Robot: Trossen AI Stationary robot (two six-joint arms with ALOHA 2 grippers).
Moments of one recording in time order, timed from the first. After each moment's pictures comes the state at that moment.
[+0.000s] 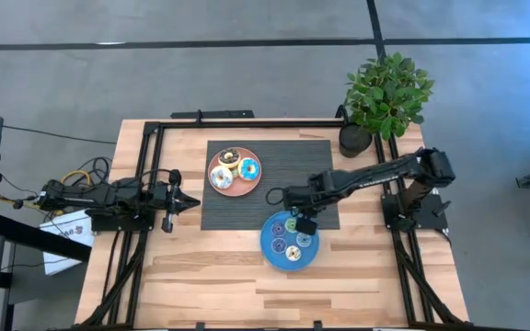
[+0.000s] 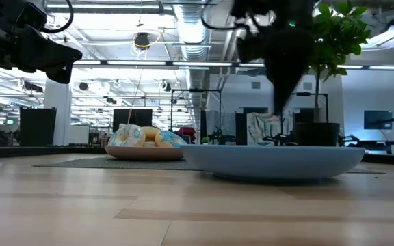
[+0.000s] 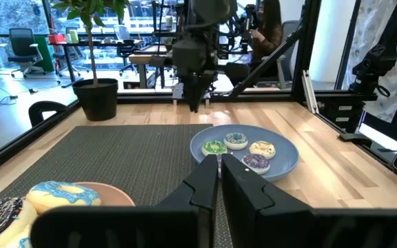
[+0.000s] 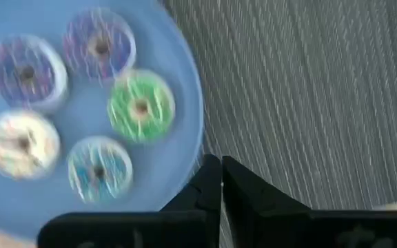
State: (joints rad) left arm -0.09 0.02 0.03 -0.03 -0.05 0.00; right arm 0.11 1.71 1.28 -0.96 0.10 0.35
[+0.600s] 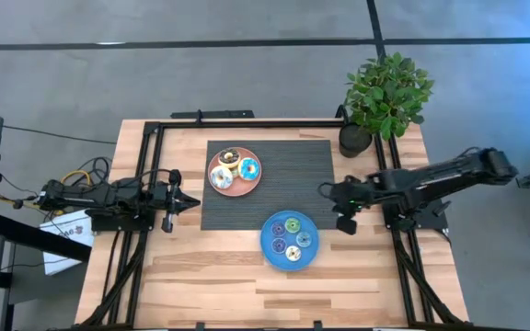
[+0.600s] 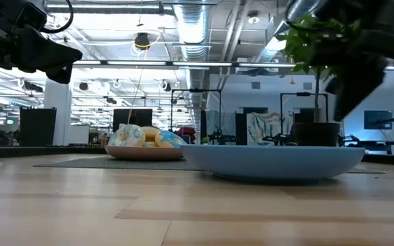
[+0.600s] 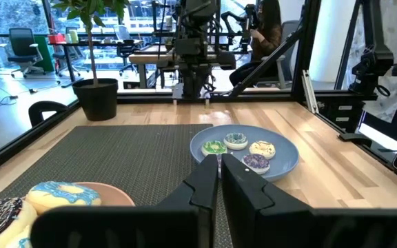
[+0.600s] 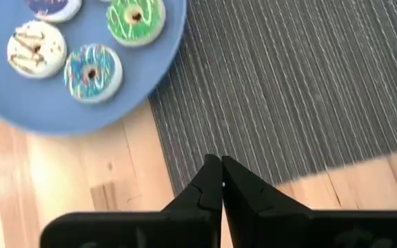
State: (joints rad) left arm -0.09 0.02 0.03 -0.03 -0.05 0.00; right arm 0.11 1.08 0.64 -0.67 0.04 0.33
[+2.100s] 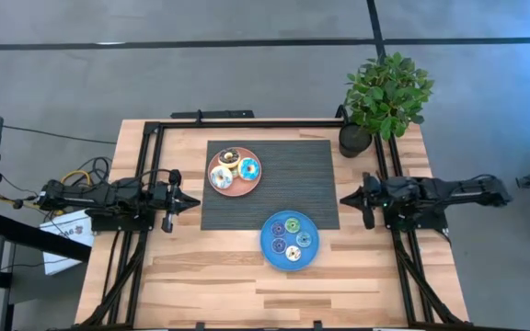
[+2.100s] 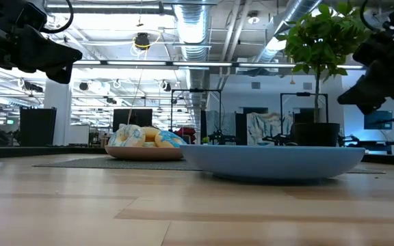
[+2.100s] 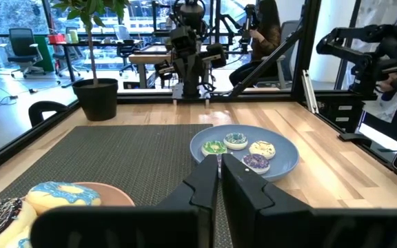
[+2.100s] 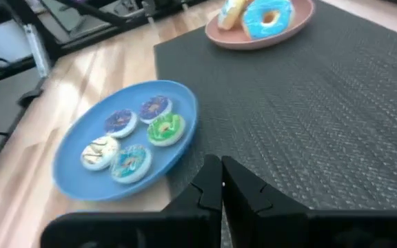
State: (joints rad) left arm -0.09 0.01 0.03 -0.03 -0.05 0.00; right arm 0.08 0.13 0.12 -0.42 0.09 0.31
